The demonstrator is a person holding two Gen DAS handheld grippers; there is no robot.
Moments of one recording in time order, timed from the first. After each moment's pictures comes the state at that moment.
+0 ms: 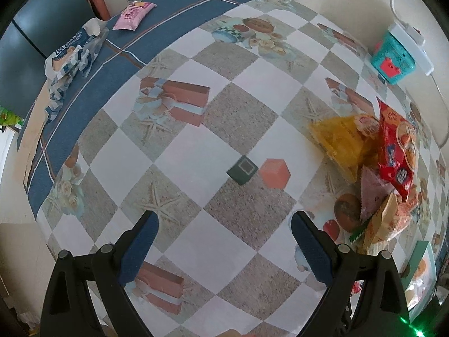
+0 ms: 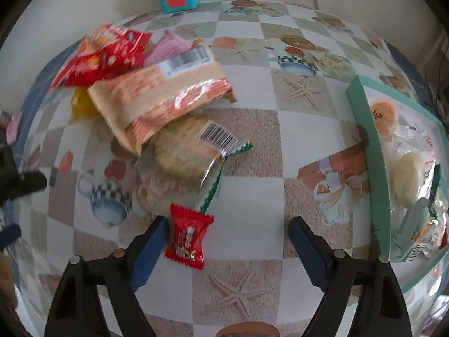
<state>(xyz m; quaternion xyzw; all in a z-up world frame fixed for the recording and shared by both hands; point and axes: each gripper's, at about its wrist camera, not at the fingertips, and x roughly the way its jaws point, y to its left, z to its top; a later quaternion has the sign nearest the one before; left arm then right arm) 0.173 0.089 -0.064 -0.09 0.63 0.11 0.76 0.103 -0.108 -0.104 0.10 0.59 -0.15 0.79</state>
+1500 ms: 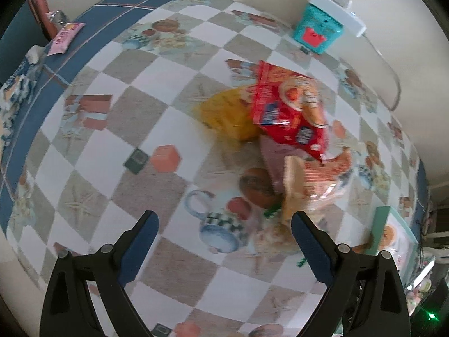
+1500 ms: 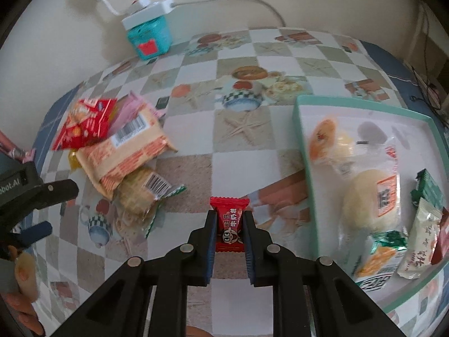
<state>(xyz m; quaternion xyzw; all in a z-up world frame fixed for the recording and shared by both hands) 0.172 -0.019 -0.041 -0.10 0.63 -0.03 0.77 0.076 -0.211 -0.066 0.16 0.53 -0.14 0.82</state>
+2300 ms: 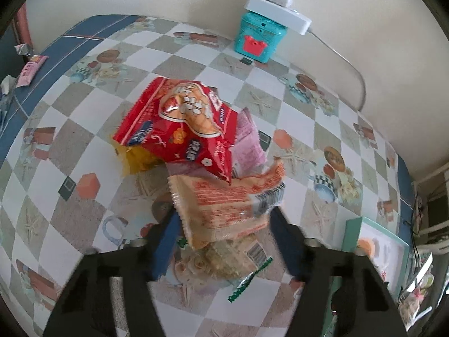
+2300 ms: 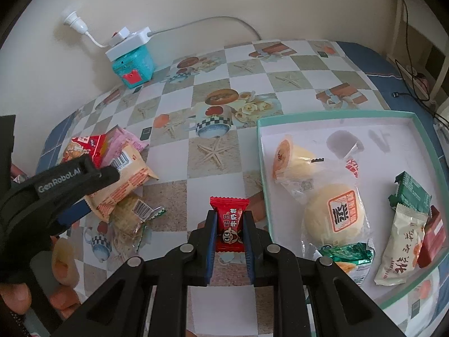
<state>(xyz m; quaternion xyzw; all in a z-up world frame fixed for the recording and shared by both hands) 0.184 -0.078 -0.053 -0.10 0.56 -0.08 0.82 0.063 -0.241 -0.047 0.19 0.50 -0.16 0.83</state>
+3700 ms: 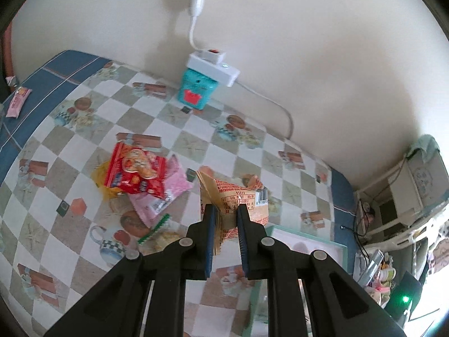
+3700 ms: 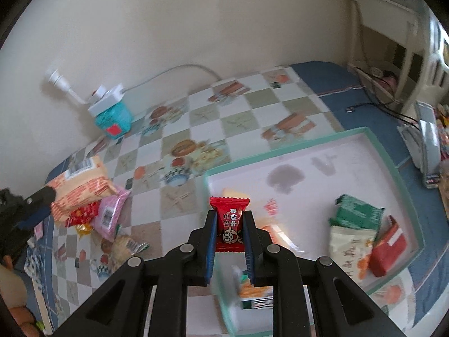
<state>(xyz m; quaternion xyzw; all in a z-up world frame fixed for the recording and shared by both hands) 0.147 -0.088 0.057 -0.15 0.49 -0.19 0.84 0.021 -0.306 0.008 0.23 0.43 -0.22 0.84</state>
